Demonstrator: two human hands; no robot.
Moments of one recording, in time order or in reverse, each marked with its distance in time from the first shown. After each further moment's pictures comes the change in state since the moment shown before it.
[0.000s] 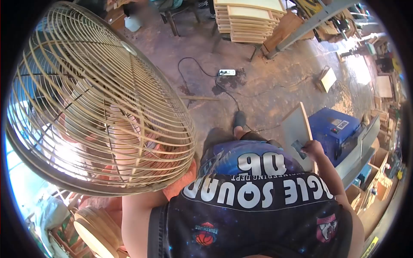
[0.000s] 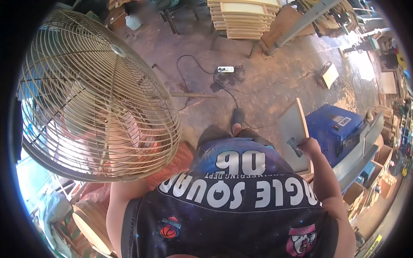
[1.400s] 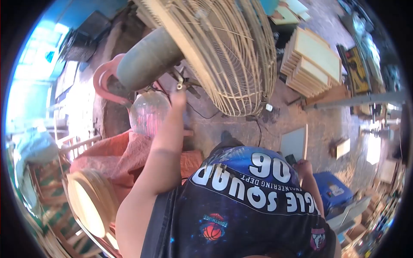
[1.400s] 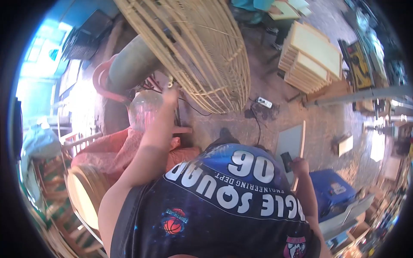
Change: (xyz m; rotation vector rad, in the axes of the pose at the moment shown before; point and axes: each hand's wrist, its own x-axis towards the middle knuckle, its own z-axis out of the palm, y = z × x) left_hand 0.175 0.074 0.298 -0.278 -0.225 0.045; right_hand 0.111 -0.175 -0.011 0.114 0.116 -0.145
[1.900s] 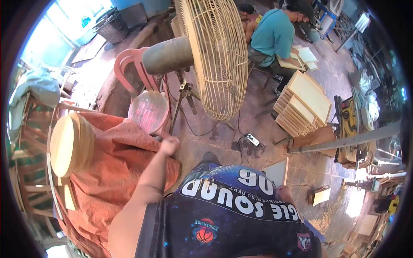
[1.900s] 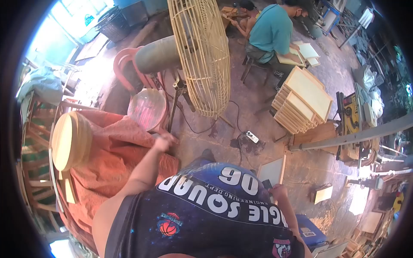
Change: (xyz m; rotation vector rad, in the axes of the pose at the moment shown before) left_hand -0.270 -0.035 -0.079 0.343 -0.266 -0.121; right_hand 0.065 0.076 -0.030 -0.044 -0.091 -0.145
